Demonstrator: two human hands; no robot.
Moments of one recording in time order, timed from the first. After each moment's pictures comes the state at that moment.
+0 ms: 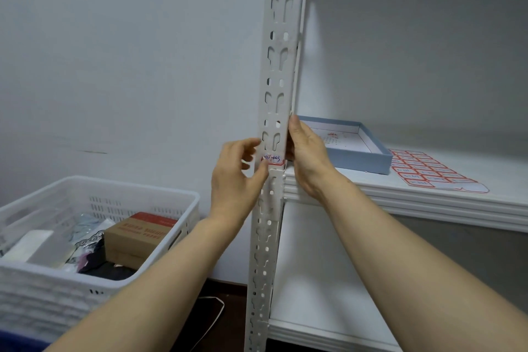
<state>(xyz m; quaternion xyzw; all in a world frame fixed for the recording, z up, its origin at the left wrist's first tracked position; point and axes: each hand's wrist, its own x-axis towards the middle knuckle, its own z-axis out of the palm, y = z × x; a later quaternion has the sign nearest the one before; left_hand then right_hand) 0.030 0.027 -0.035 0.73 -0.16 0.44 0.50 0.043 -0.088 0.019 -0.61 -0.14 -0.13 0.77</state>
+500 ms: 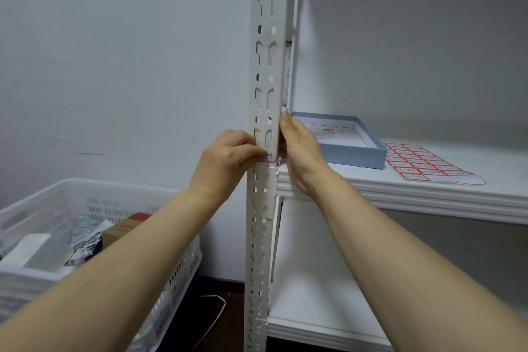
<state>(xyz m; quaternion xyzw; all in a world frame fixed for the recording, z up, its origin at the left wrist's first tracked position) 0.061 0.049 -0.016 0.74 -0.35 0.52 0.25 0.045 -0.089 0.017 -0.61 -0.17 -0.14 0.76</state>
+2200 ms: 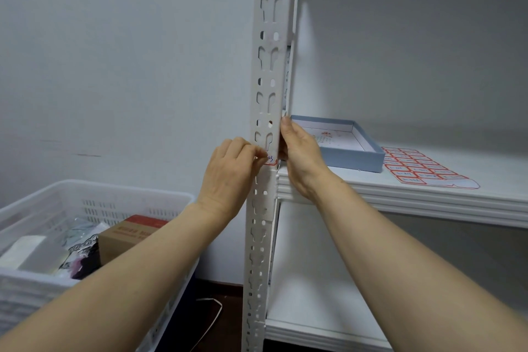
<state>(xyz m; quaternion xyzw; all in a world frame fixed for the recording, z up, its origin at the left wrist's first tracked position) 0.057 0.038 -0.031 0.76 -0.27 0.58 0.15 0.042 -0.088 0.018 -0.60 -0.15 -0.14 0.77</state>
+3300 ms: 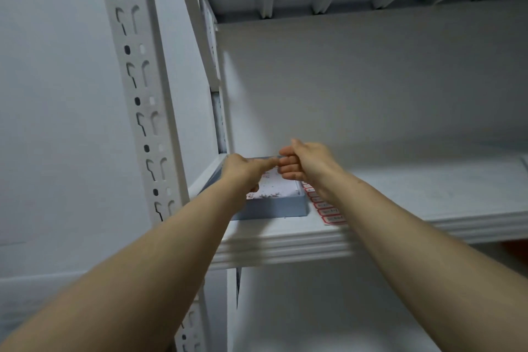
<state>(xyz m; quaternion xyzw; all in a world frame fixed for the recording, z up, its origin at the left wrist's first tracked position) 0.080 -0.127 0.071 0.77 -0.09 0.05 0.63 0.060 -0.248 0.069 -0.69 0.00 -0.19 0.70</state>
